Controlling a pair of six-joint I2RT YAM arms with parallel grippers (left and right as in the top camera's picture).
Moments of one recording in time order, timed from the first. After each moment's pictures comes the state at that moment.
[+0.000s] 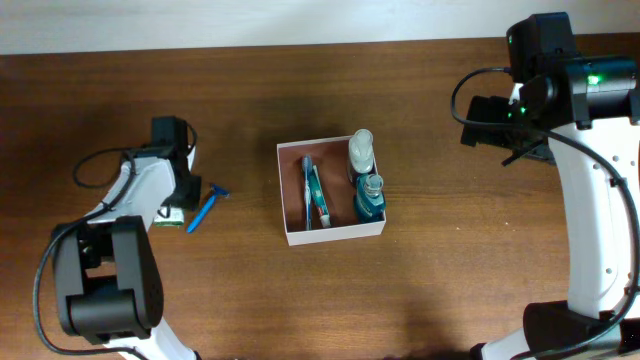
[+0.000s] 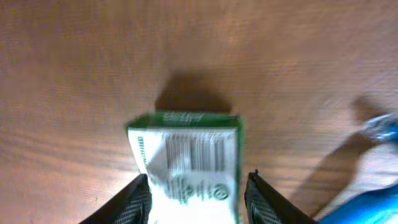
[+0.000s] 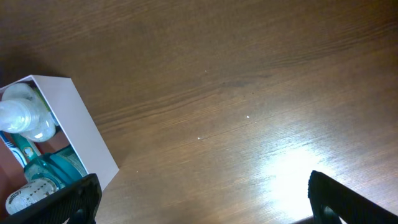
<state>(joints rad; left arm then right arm) 0.05 1.89 1.22 -0.69 -0.28 0.16 0.05 1.69 2.04 -1.62 0.18 0.36</state>
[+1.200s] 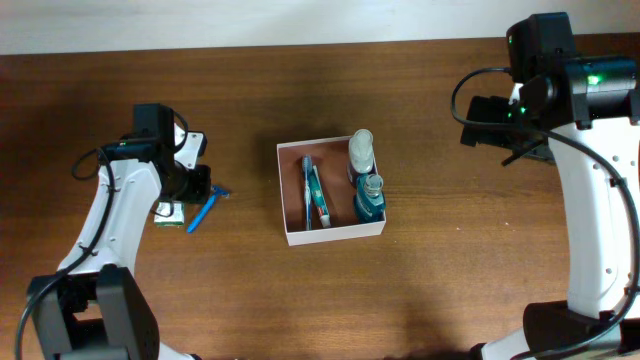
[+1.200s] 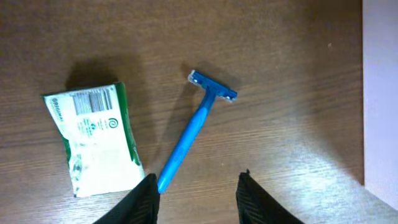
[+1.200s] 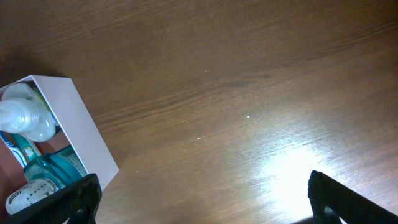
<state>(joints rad) 0.05 1.70 1.27 -0.92 0.09 0.16 0.05 1.69 2.04 -1.62 0.18 0.36</state>
